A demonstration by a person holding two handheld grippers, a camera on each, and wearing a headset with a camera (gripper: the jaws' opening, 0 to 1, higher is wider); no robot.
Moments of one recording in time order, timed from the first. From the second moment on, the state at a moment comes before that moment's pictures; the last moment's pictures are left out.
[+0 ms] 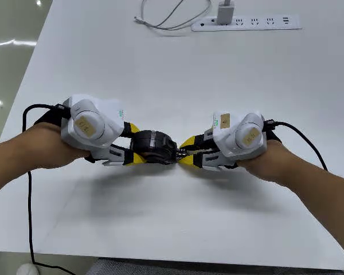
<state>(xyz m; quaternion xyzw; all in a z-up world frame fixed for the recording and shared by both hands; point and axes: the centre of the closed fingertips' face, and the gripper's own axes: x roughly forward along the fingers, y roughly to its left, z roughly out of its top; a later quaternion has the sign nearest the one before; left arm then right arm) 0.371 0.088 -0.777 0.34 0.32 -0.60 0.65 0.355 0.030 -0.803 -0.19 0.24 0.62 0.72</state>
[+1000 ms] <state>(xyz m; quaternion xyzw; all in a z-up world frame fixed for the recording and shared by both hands) 0.371 0.087 -0.776 0.34 0.31 -0.60 0.65 0.351 -0.006 -0.802 -0.19 0.26 0.61 0.73</state>
